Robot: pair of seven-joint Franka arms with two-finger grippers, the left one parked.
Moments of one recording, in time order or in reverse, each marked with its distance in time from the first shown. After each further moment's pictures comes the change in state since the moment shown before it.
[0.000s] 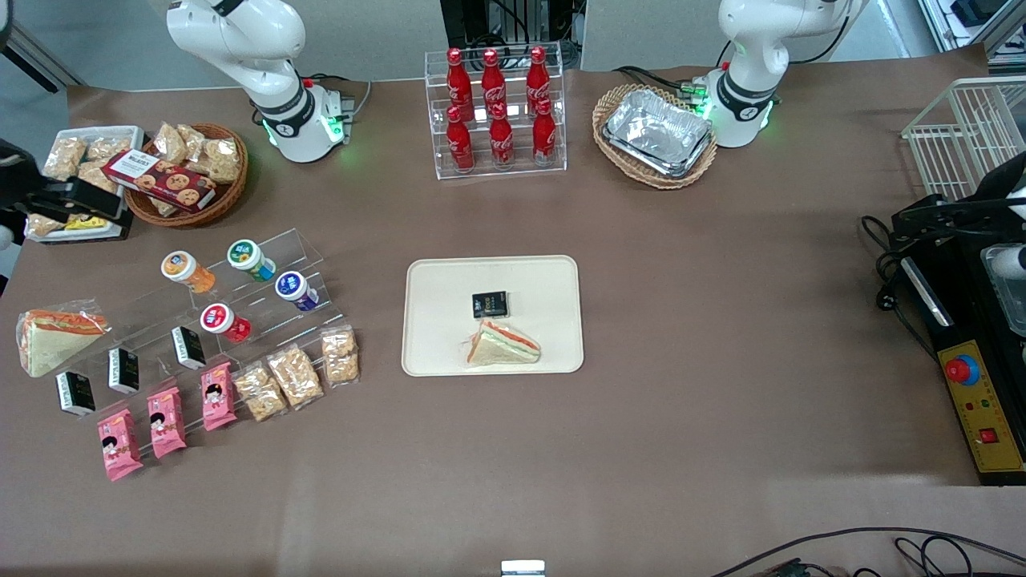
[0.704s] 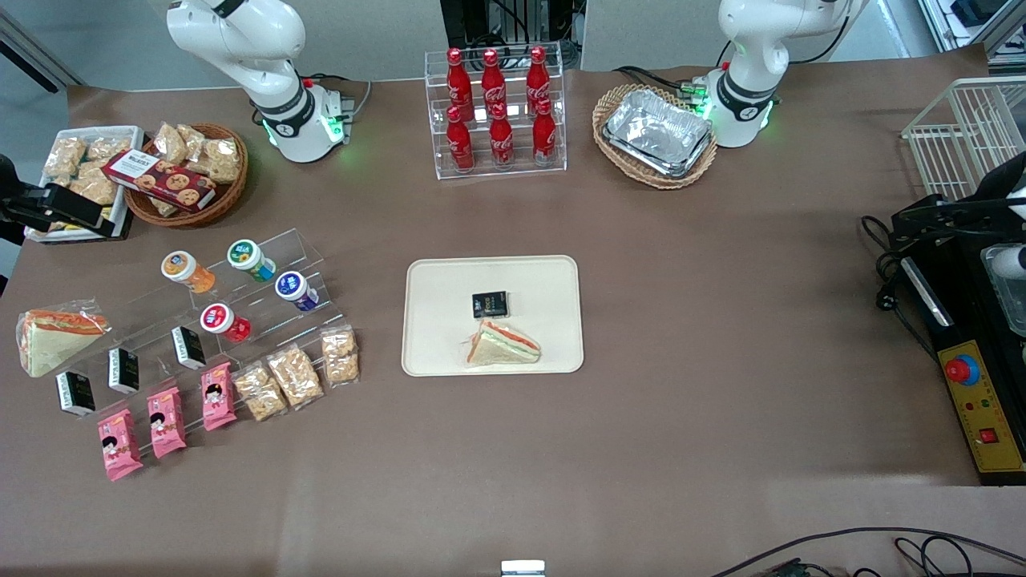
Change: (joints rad) arm -0.013 0.038 -0.008 0.076 0.000 0.015 0.000
